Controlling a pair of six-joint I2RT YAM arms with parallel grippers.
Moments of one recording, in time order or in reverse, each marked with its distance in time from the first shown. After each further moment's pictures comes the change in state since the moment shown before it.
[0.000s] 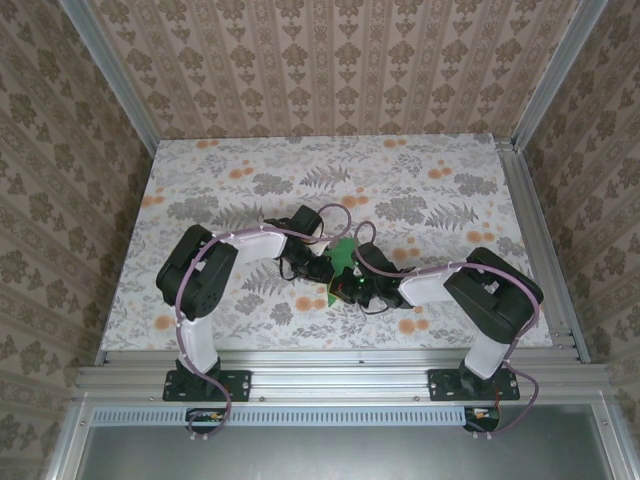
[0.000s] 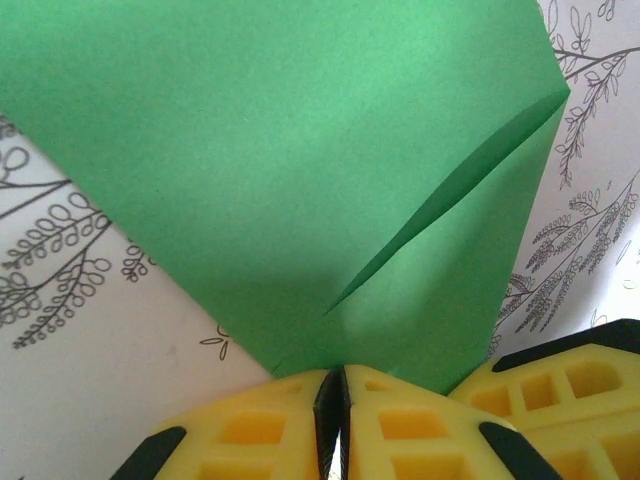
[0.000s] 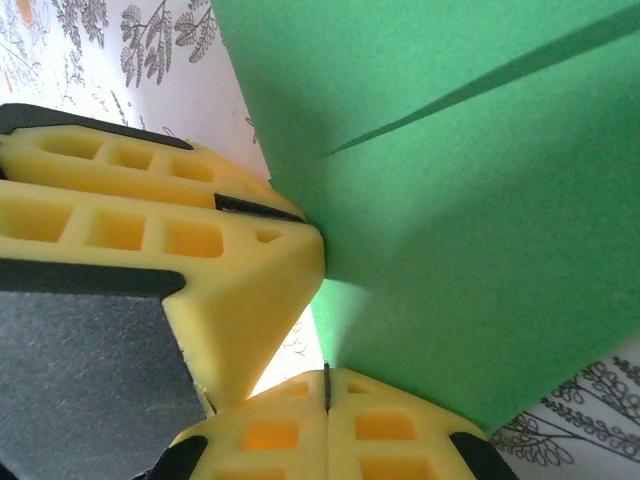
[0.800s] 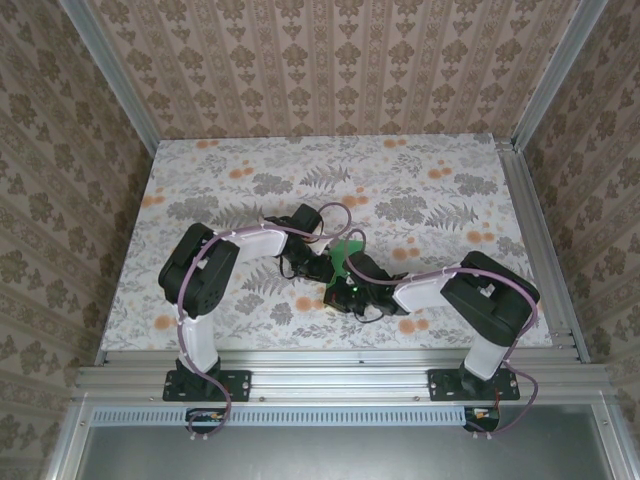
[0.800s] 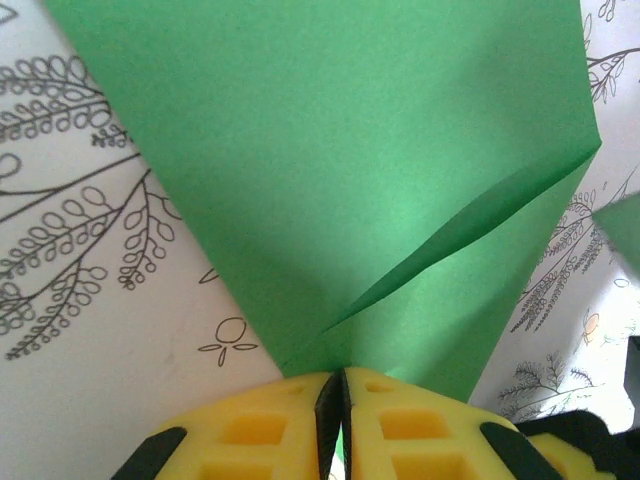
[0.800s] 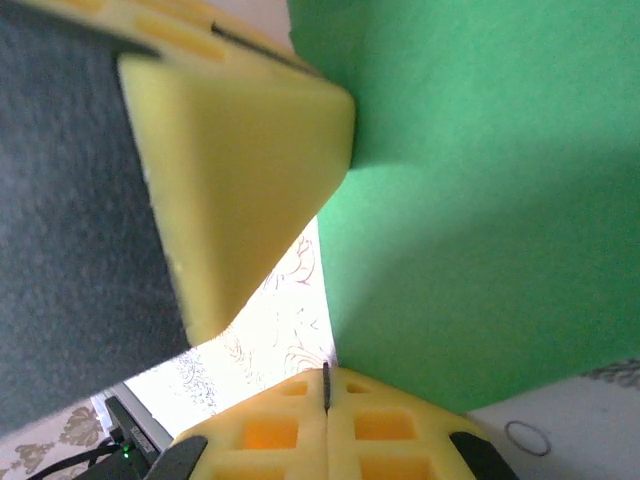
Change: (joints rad) left arm 0.008 0.022 0.024 -0.025 0.024 0.004; right arm 0.095 0.001 0.004 -0.028 0.024 0.000
